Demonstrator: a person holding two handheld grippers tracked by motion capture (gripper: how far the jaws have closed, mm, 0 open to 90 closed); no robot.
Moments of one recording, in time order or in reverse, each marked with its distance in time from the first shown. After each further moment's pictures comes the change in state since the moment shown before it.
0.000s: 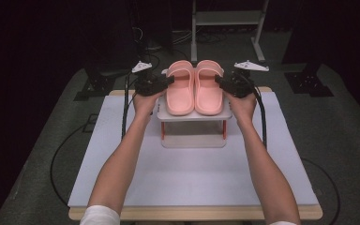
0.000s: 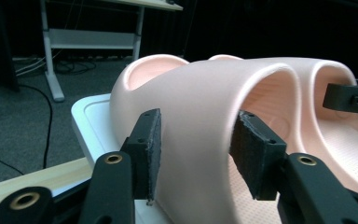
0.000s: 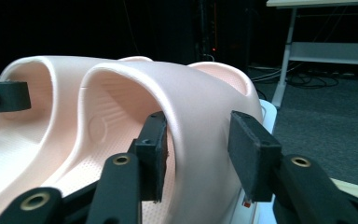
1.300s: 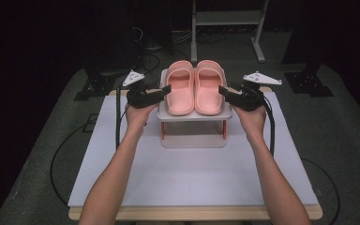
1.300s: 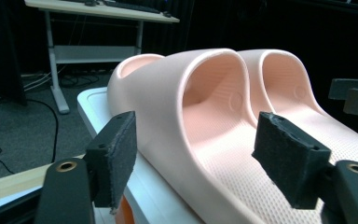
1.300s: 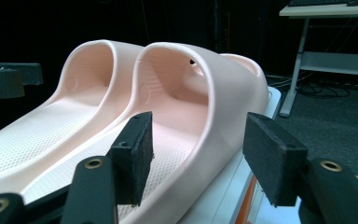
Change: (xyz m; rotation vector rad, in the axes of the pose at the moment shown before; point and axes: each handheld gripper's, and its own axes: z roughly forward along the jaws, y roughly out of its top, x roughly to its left) left arm -0.018 -0.017 -0.047 -0.047 0.008 0.036; right arm 0.010 -0.019 -0.051 -0.035 0.052 -0.042
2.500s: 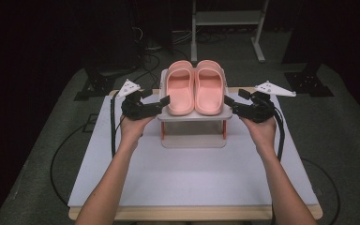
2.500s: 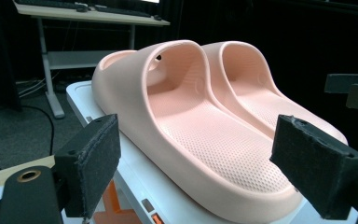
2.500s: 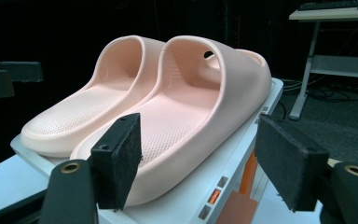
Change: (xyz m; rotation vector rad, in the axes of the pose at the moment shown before) left arm -0.022 -0.010 -0.037 -0.018 -0.027 0.037; right arm 0.005 -0.013 -0.042 -0.018 0.049 0.001
